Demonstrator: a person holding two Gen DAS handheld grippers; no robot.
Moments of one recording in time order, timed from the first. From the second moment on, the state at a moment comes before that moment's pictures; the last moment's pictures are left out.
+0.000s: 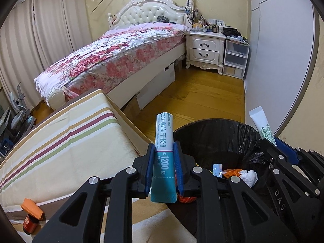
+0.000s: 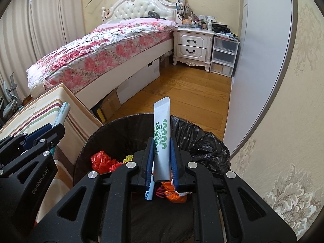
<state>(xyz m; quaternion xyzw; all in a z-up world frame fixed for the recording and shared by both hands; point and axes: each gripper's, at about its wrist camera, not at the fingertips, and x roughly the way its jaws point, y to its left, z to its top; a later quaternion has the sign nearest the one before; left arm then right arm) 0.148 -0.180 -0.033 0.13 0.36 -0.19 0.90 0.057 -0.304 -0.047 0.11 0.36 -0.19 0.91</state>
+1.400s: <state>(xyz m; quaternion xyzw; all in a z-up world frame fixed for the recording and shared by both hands) 0.103 -0.023 -0.025 0.09 0.38 -0.06 0.92 0.050 -0.184 -0.024 0.05 0.36 -0.06 0.93</state>
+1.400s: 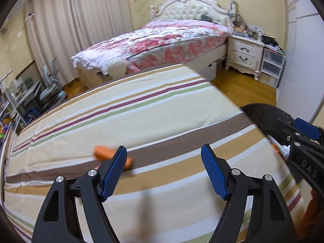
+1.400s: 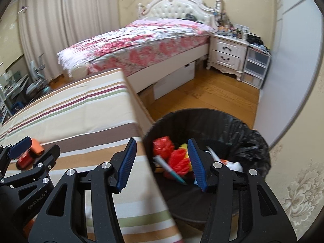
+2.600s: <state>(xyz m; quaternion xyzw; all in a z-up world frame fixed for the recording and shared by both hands) 0.102 0.085 -0.051 0.03 0.43 -0.03 0.90 0.070 -0.041 -0.028 -0.02 0.39 0.07 0.92</state>
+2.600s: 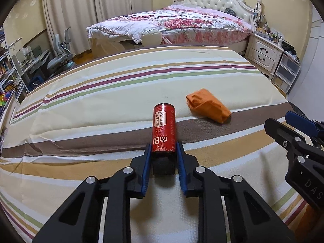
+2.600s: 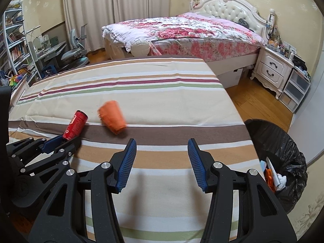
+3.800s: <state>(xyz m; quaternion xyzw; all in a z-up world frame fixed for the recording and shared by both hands) 0.089 0.119 -0.033 0.01 0.41 0.01 0.91 0.093 -0.017 -0.026 -0.02 0.40 0.11 0.91</state>
